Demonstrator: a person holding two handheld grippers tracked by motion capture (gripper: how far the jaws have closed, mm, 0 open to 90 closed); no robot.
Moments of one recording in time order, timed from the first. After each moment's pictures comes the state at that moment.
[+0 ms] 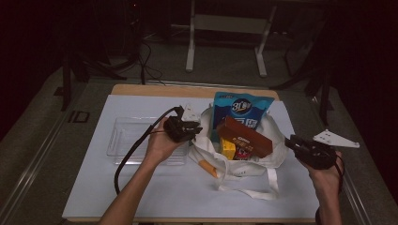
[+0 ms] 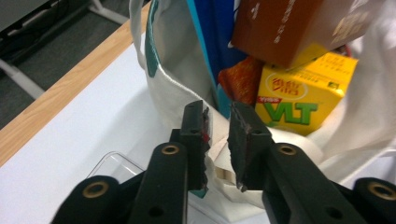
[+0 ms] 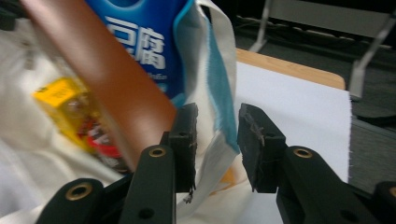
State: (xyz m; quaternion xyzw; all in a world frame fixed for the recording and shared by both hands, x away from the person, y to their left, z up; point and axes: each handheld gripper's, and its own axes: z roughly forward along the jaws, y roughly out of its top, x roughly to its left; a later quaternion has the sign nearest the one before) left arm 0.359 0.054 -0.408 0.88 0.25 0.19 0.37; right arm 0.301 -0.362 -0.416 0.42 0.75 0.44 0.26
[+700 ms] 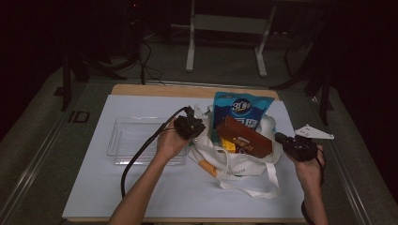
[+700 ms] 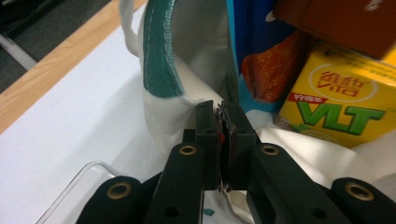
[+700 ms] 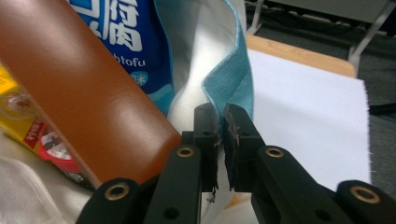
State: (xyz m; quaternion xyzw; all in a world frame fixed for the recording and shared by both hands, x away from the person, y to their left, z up) left arm 0.391 0.029 -0.439 0.88 0.28 0.18 0.33; right arm 0.336 -0.340 -0.447 0.43 0.76 0.42 0.26
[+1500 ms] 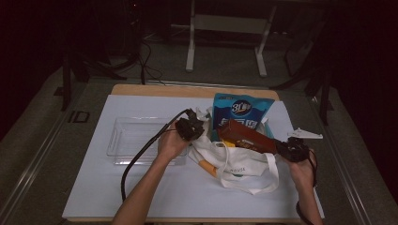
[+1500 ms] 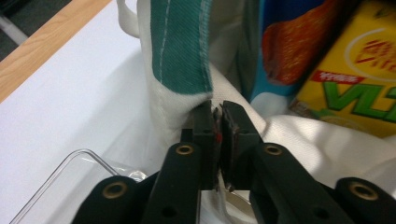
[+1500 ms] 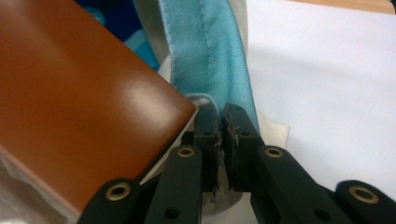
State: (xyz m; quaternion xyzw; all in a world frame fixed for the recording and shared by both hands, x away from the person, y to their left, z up) left arm 0.393 0.030 -0.450 0.89 0.29 0.17 0.31; right arm 0.352 -0.345 -0.484 0.47 0.76 0.40 0.20
